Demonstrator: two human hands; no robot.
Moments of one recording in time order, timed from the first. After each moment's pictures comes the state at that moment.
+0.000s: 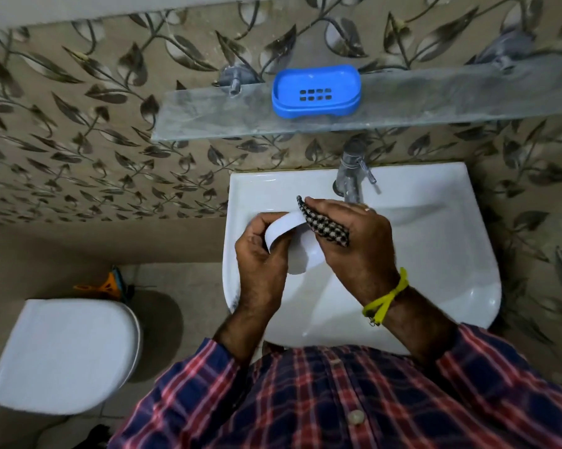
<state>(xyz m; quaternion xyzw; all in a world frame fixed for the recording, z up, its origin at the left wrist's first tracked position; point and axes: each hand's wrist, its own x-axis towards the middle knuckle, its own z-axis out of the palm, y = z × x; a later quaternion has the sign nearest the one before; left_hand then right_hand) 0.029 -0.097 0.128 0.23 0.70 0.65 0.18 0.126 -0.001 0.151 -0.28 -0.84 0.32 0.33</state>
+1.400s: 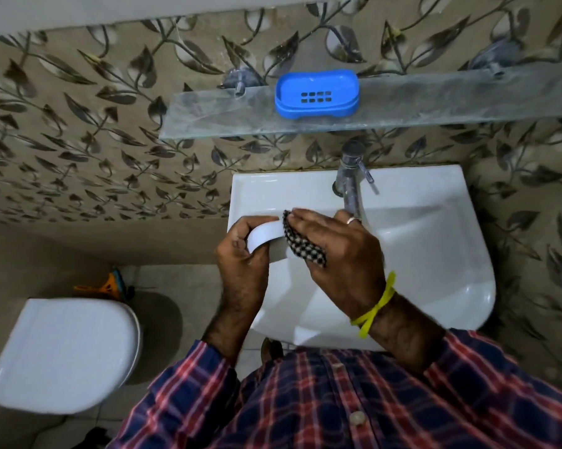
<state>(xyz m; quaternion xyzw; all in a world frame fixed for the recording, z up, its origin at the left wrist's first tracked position) 0.015 -0.123 0.125 0.31 0.72 0.62 0.07 0.133 -0.026 0.150 -0.21 -0.91 0.22 0.30</state>
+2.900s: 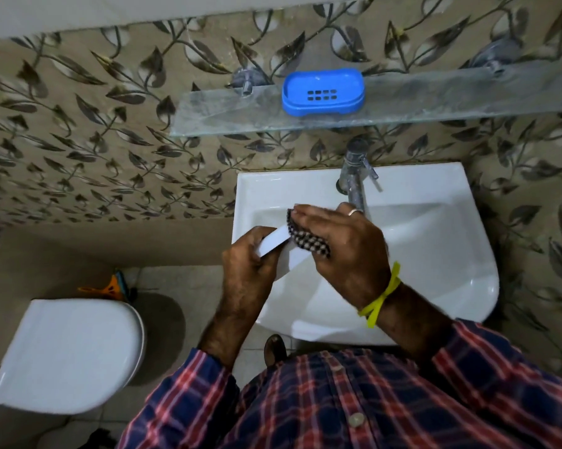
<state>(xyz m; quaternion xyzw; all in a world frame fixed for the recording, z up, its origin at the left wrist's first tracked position) 0.011 -0.148 0.122 0.36 0.81 0.46 0.07 0.131 -0.032 0.159 -0.21 -0.91 0.23 0.28</state>
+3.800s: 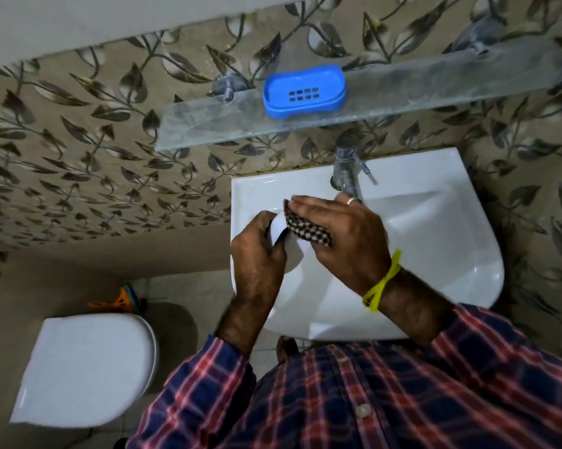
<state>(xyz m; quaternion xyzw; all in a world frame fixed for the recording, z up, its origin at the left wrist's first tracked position) 0.012 -0.111 0.135 0.38 0.82 0.43 0.07 0.131 -0.014 0.156 -0.19 -0.89 0.24 0.33</state>
